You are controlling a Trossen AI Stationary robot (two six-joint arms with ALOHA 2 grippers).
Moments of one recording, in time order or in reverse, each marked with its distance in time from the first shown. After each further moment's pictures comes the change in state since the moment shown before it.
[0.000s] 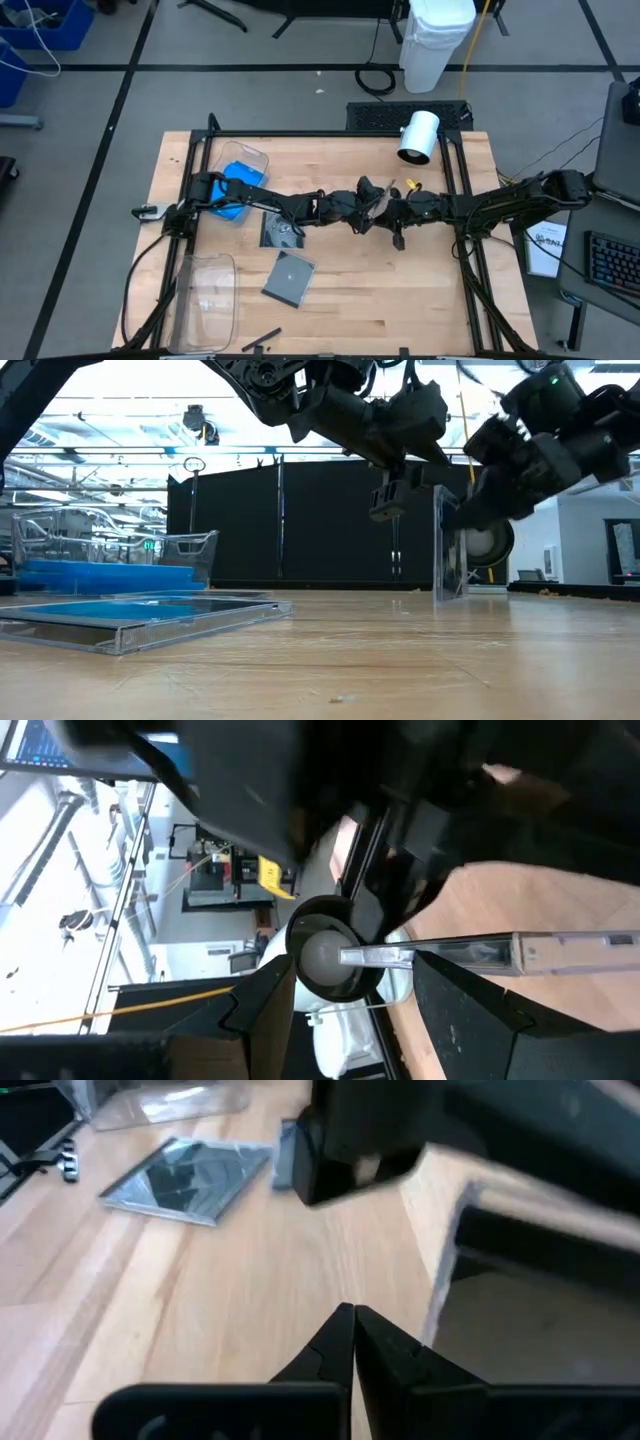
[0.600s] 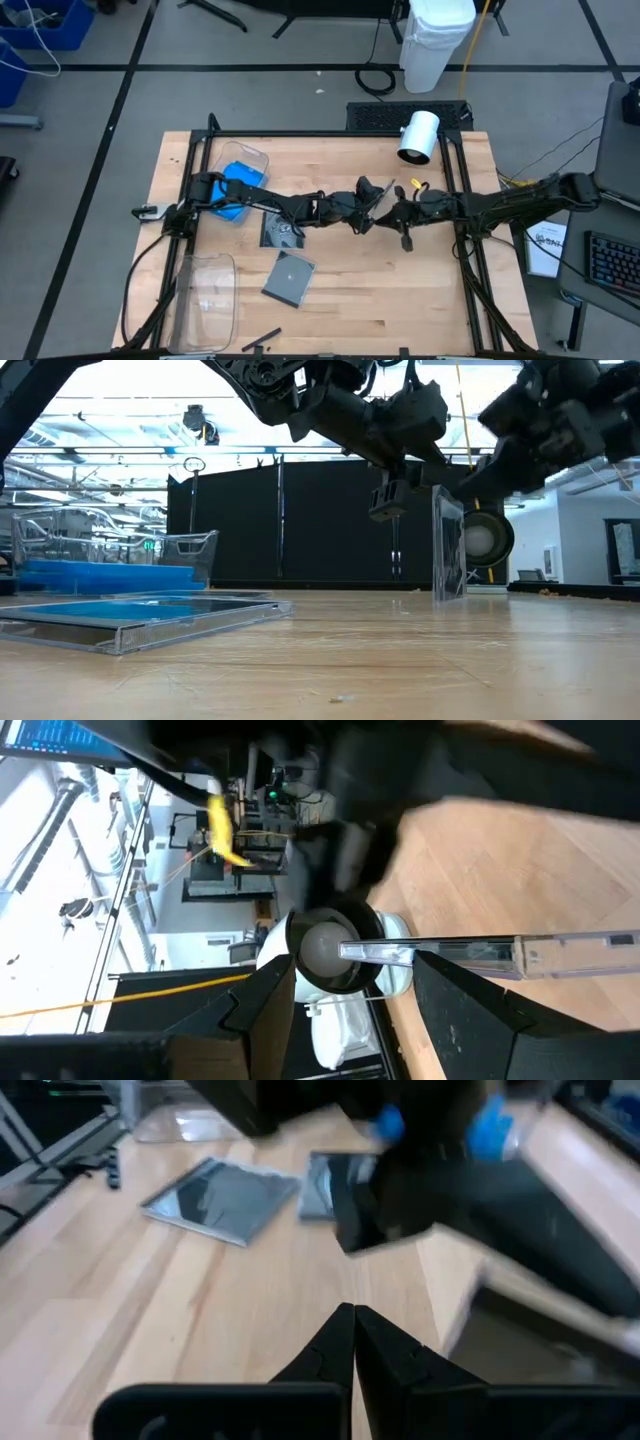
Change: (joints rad) left arm 0.002 0.000 -0.002 0.001 -0.033 -0.016; right arm 0.048 -0.195 0.032 -0.169 -0.001 -0.081
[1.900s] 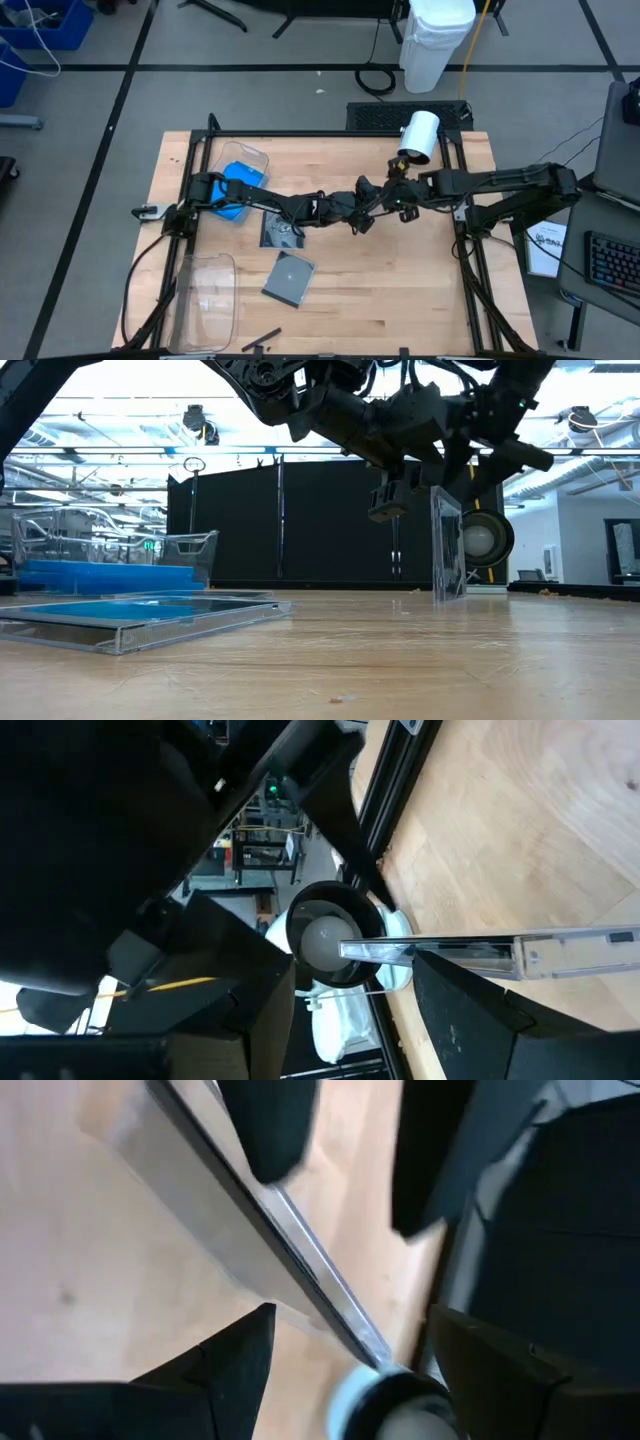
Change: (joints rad) left arm 0.001 0.000 0.000 -0.003 -0.013 -0.002; right arm -0.038 0.316 0.682 -1.108 0.580 -0.520
